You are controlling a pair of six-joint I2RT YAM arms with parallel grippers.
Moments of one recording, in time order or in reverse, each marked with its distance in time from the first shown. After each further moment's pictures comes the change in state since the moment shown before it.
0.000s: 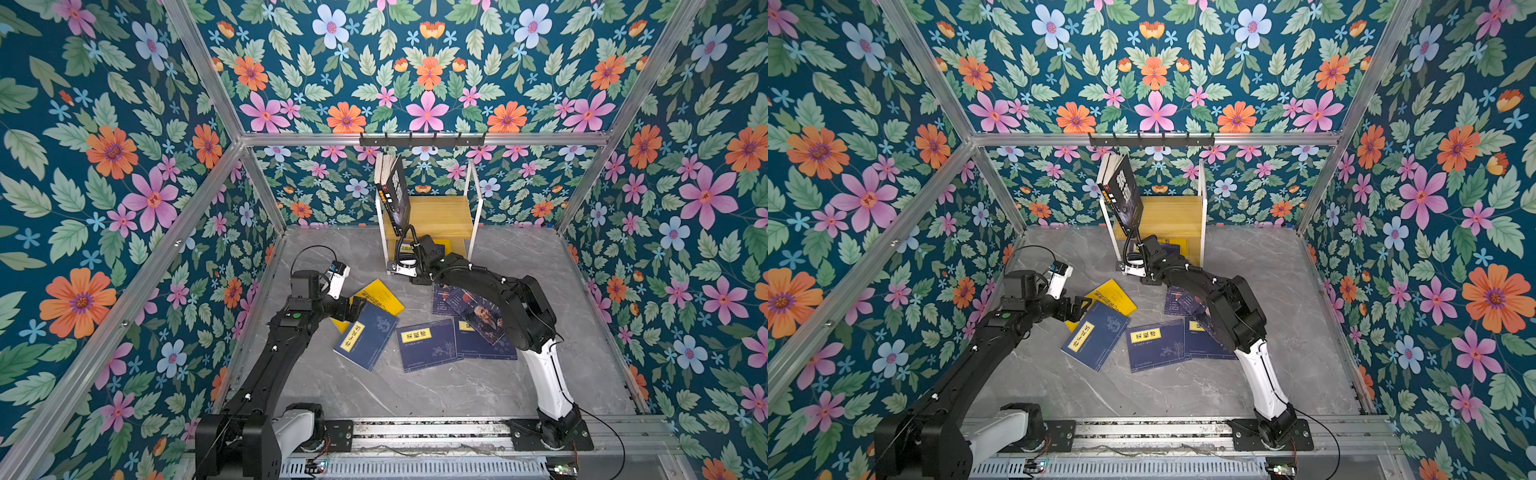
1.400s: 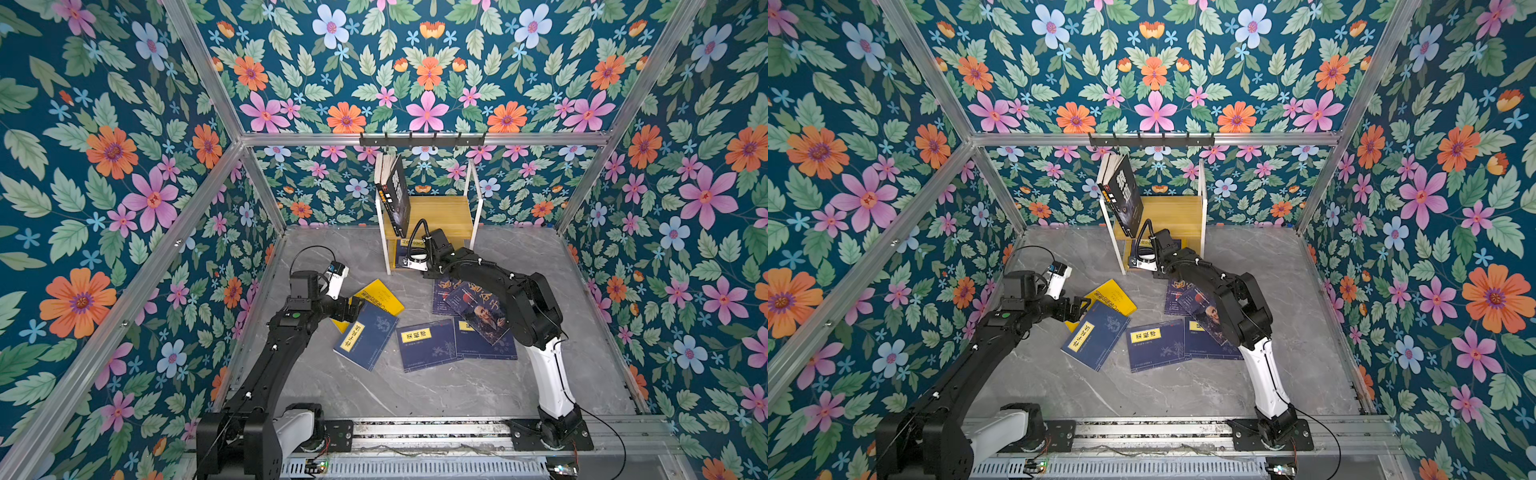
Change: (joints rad) left arm 0.017 0.006 -0.004 0.000 0.002 0.000; right arm -0.075 -0.016 -0.011 -0.007 0.010 -0.085
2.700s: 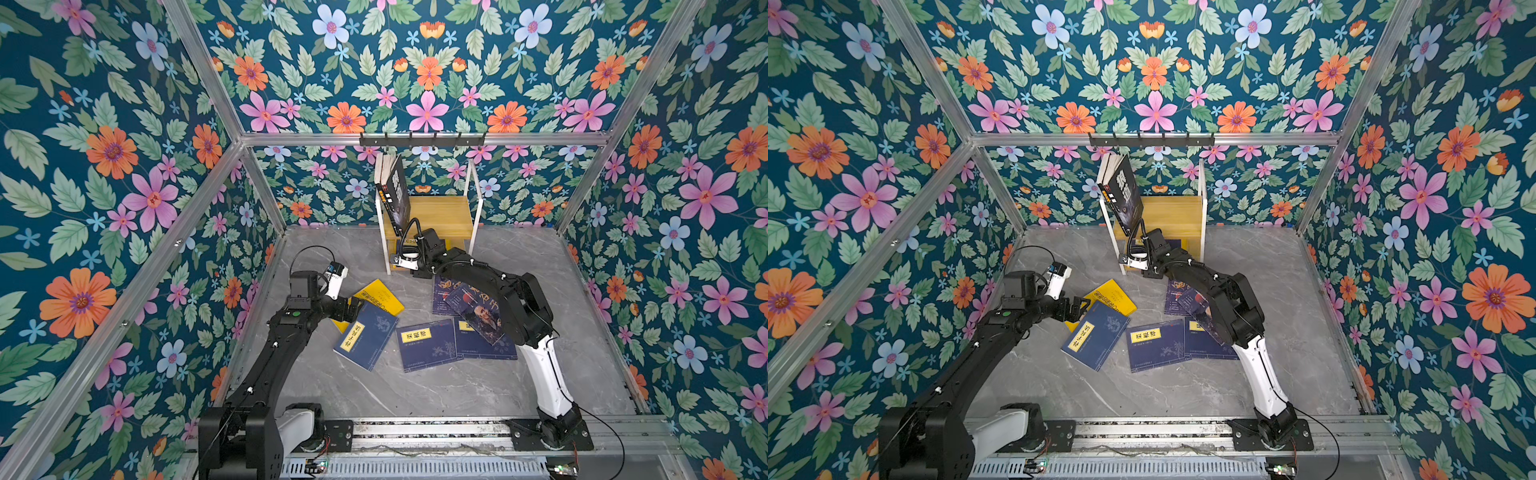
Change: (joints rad) left arm 0.008 0.023 -0.002 0.000 0.006 0.000; right arm 0.035 0.069 0.086 0.023 -0.073 0.075
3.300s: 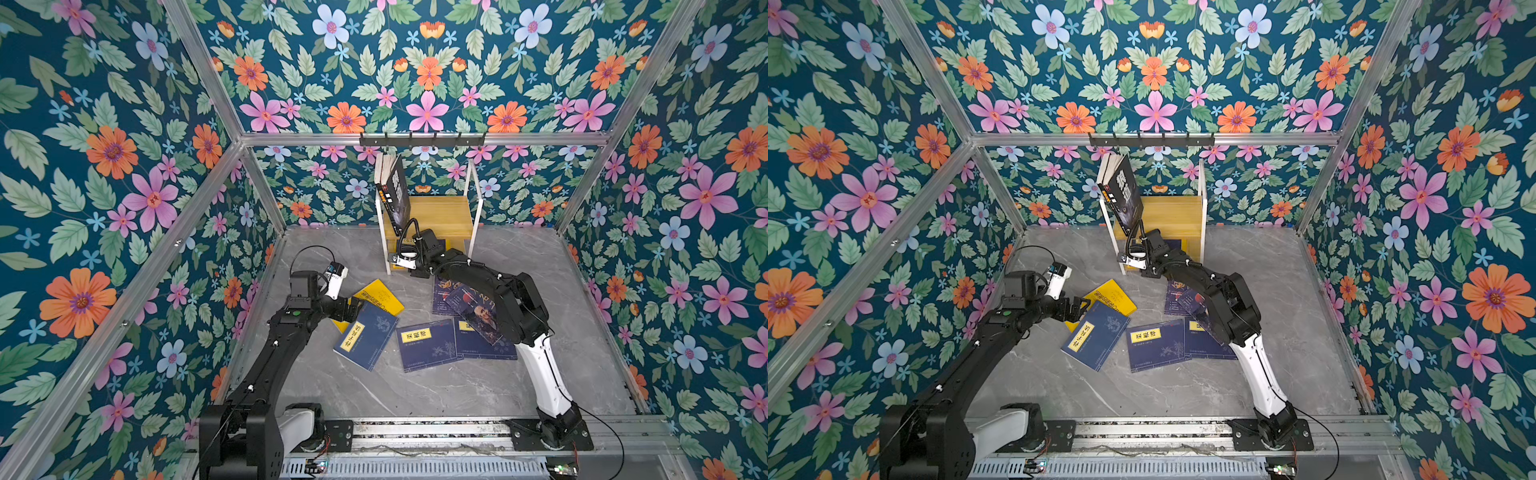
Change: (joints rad) left arm 0.008 0.008 0.001 0.000 0.003 0.000; right arm 0.005 0.035 0.030 0.033 0.002 0.019
